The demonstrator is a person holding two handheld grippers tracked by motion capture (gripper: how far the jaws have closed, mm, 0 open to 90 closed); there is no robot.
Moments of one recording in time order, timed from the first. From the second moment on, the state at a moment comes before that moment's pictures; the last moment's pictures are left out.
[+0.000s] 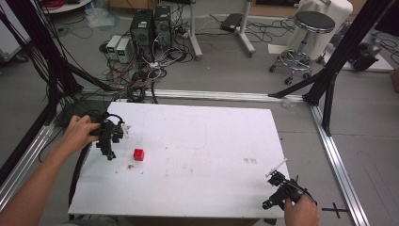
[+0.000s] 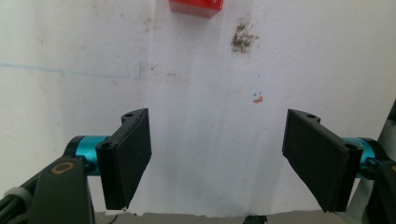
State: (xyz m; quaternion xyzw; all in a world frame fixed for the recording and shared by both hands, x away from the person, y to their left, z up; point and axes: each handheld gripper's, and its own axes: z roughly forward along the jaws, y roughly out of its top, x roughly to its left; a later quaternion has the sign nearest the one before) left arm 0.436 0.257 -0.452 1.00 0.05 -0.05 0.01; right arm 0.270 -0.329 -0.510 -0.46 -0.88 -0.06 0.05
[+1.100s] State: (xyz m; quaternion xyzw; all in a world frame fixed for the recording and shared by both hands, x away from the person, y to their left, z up) left arm 0.444 0.193 -0.480 1.00 -0.03 -0.04 0.01; right arm 0.270 -0.329 -0.511 -0.46 -0.88 -0.07 0.05
